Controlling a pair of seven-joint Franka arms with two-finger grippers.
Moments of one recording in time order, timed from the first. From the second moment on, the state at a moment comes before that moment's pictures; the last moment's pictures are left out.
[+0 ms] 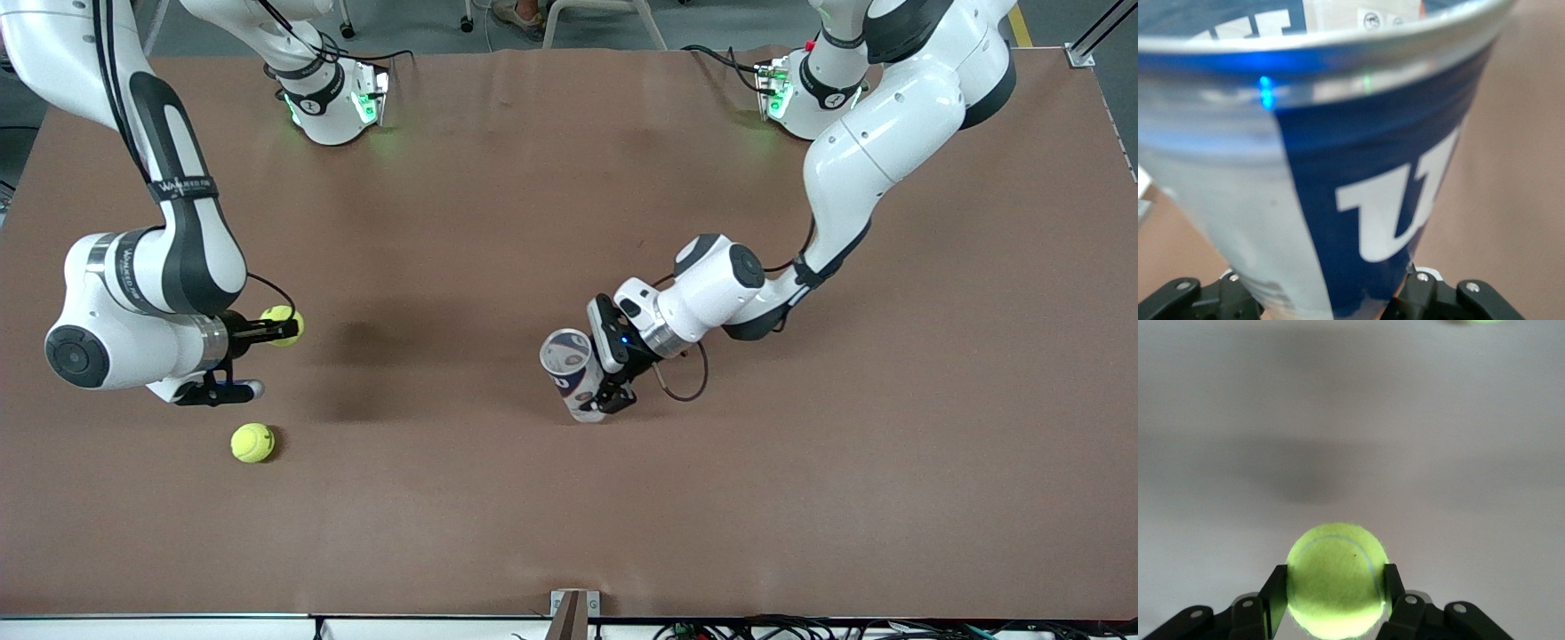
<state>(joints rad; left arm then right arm) -0.01 0.97 -0.74 -1.73 0.28 3.17 0.83 0.04 0.45 0.03 -1.62 0.12 1.68 -0.04</state>
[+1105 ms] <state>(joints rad) -0.13 1.02 -0.76 -1.77 0.28 3.28 0.56 0.20 0.45 0.06 -1.43 0.70 1.61 0.04</state>
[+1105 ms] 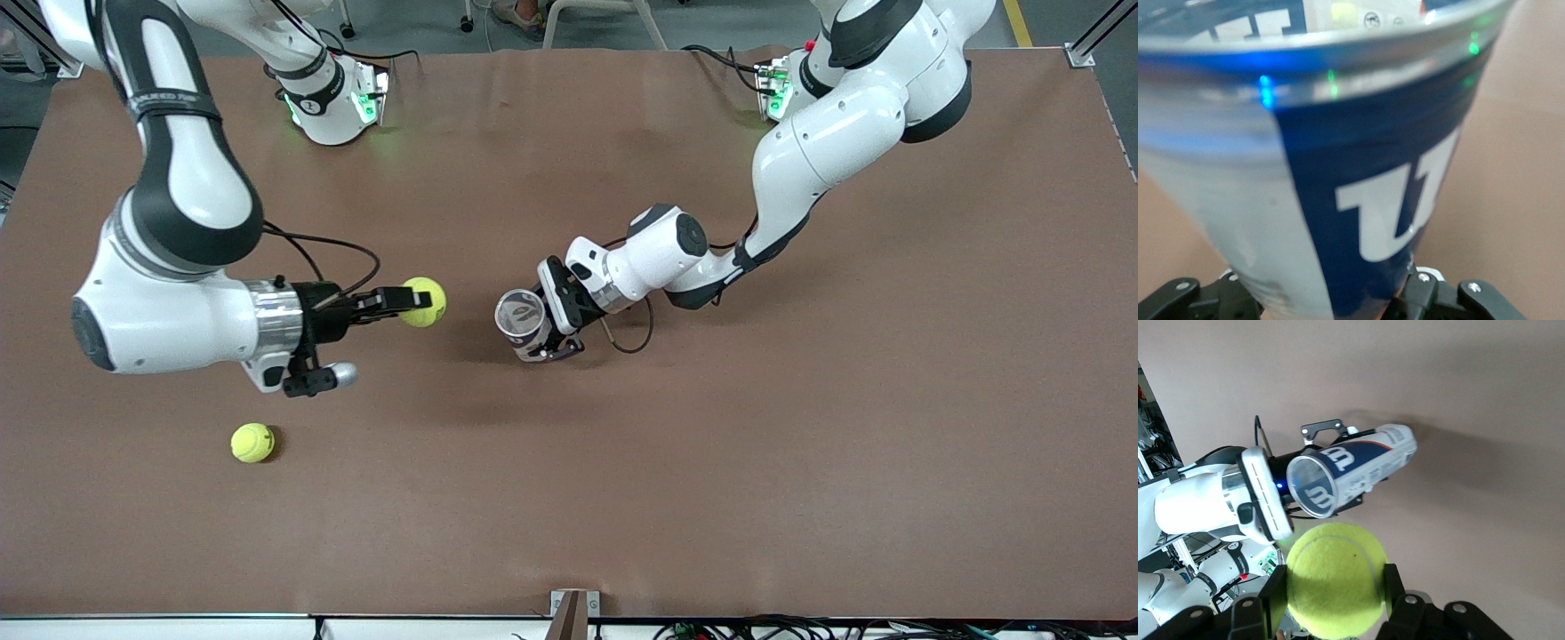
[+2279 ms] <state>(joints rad) -0.17 1.05 -0.74 -1.79 0.28 3.35 0.58 0.32 0.52 0.07 -1.43 0.70 1.77 0.09</state>
